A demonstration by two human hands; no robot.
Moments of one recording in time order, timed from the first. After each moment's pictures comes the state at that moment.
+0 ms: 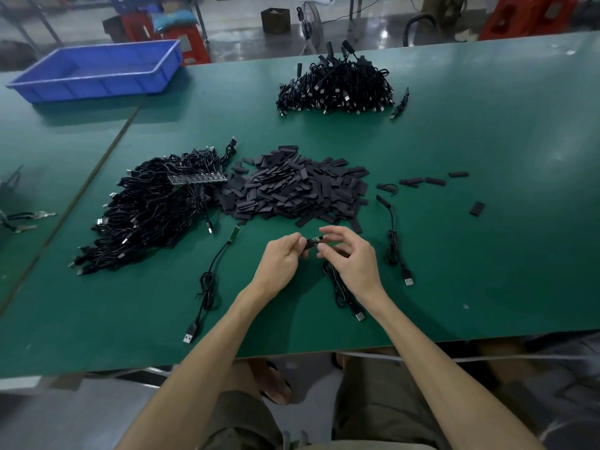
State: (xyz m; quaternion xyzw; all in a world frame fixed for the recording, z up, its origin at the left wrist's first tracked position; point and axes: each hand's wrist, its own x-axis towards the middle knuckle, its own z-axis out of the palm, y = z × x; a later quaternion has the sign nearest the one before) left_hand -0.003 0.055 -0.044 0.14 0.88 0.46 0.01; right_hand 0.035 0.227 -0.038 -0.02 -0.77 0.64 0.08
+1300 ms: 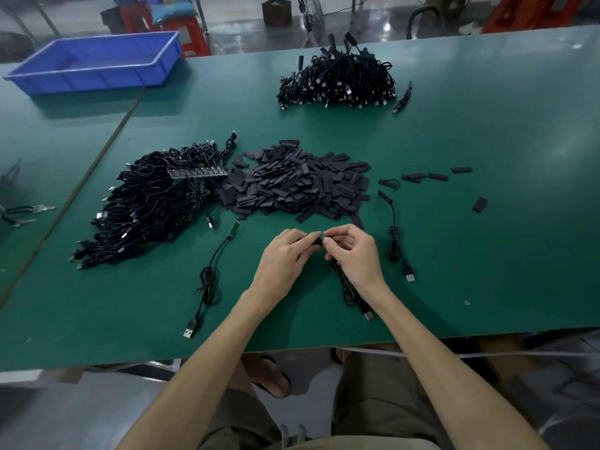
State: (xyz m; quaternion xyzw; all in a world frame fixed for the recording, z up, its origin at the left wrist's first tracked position) left_hand 0.012 0.059 -0.043 0.26 0.90 0.30 -0.17; right_hand 0.030 0.230 -0.043 -0.06 -0.74 0.67 0.06
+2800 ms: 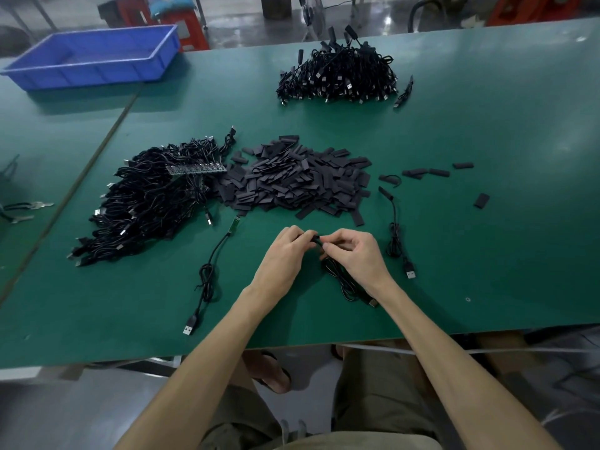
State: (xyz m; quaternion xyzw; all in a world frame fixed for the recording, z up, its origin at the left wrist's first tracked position) left_hand 0.007 0.063 -0.047 0.26 0.92 0.26 -0.12; right_hand 0.028 0.243 -0.044 0.00 -0.77 0.64 0.01
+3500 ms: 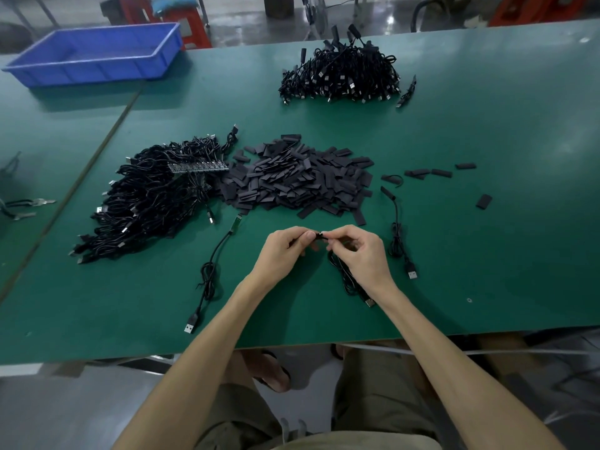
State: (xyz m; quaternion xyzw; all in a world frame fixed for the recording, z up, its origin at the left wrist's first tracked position) left_hand -0.001 0.056 -0.034 0.17 0.86 0.48 0.03; right_hand 0.035 0.243 -0.039 0.02 -0.78 0.61 0.08
